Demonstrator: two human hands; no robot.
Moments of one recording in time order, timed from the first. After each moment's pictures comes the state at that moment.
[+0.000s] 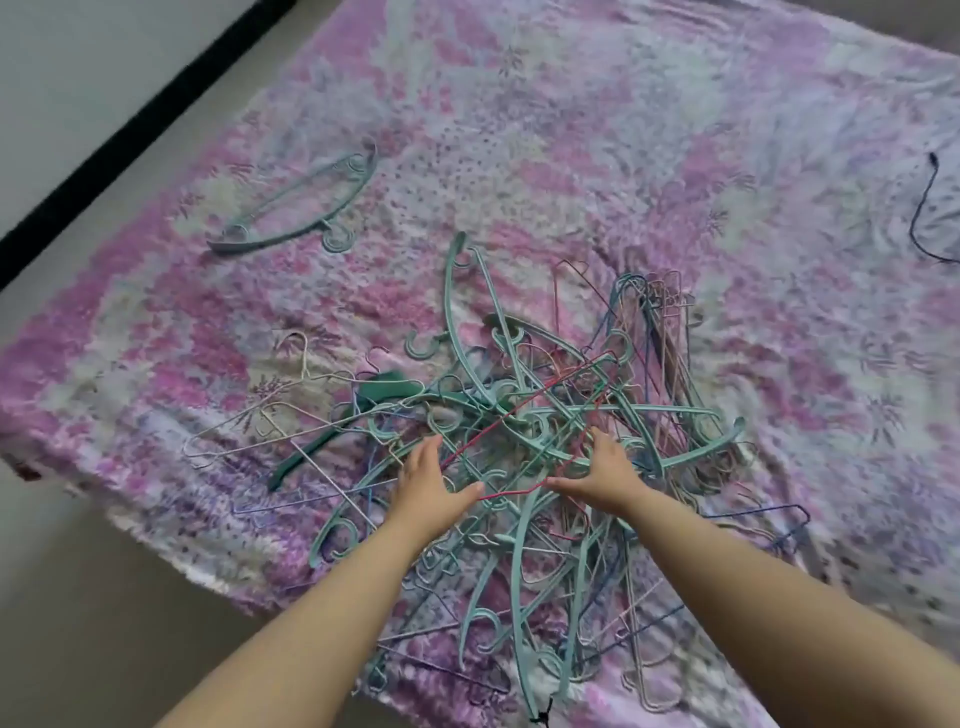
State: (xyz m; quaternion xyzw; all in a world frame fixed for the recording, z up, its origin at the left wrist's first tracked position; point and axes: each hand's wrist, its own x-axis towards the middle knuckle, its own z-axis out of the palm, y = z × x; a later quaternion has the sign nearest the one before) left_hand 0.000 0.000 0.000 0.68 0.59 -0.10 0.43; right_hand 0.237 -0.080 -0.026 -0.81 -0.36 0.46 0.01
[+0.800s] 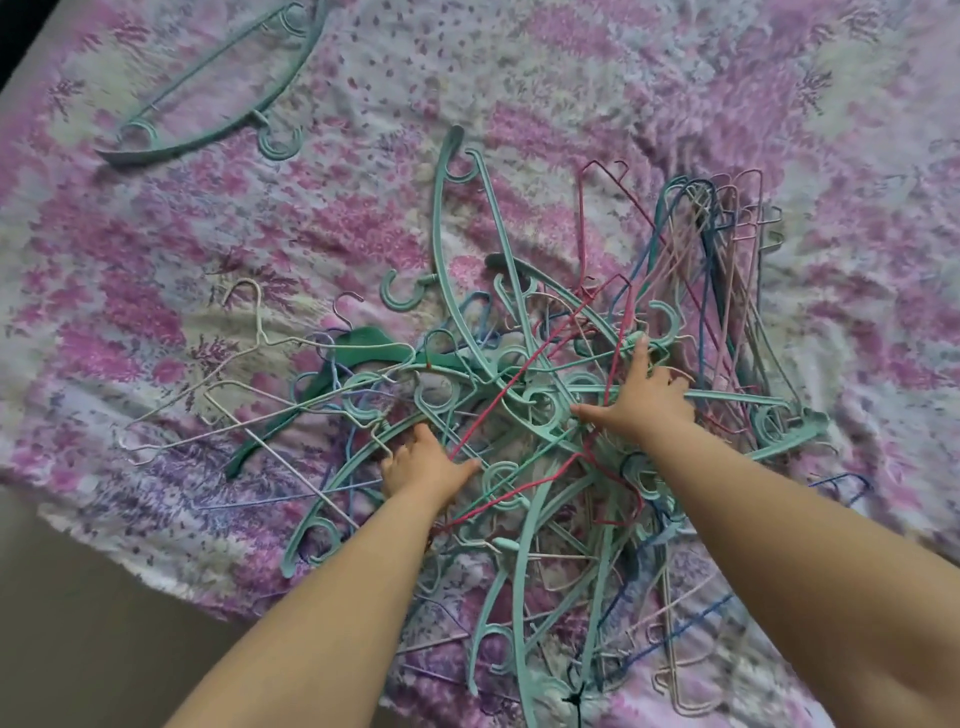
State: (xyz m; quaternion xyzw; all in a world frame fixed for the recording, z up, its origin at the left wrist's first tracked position) left_hand 0.028 0.041 -0.128 0.63 0.63 -0.32 0.31; right_hand 0.282 -0.014 -0.118 -0.85 -0.35 0.35 -0.18
